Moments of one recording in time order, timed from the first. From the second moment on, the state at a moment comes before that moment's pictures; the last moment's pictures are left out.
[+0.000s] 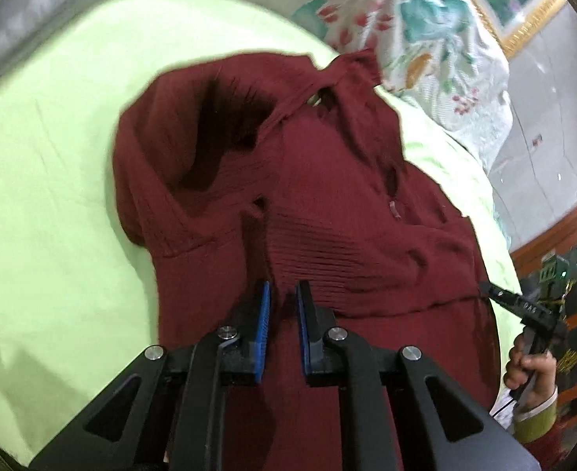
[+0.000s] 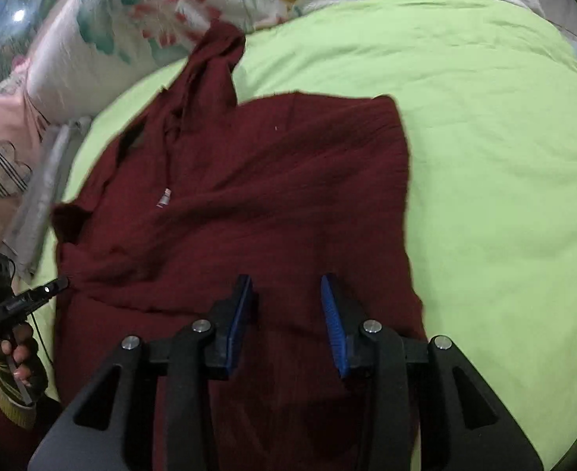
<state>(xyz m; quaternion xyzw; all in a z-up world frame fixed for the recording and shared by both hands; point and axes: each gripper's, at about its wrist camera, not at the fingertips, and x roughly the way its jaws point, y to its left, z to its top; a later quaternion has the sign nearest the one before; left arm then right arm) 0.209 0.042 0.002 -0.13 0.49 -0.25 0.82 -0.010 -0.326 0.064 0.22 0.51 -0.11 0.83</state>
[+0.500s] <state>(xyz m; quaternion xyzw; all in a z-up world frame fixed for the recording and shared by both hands) 0.409 0.011 0.070 -0.08 0.45 -0.19 0.87 -0.010 -0.292 0.079 0.28 0.47 -0.05 0.83</state>
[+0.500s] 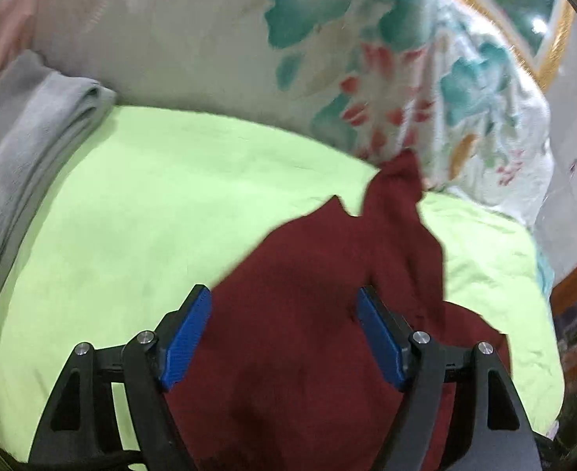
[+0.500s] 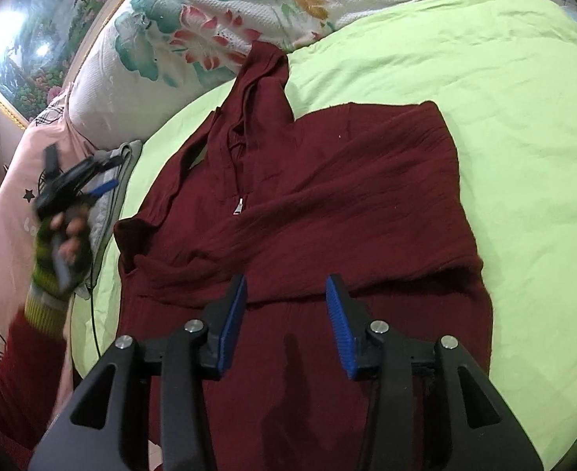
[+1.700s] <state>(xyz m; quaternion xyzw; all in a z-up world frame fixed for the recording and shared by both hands) 0.204 -0.157 0.073 0.01 0.37 -0.30 0.88 -0.049 -0.322 0.090 0.38 0.39 -0.10 0.83</state>
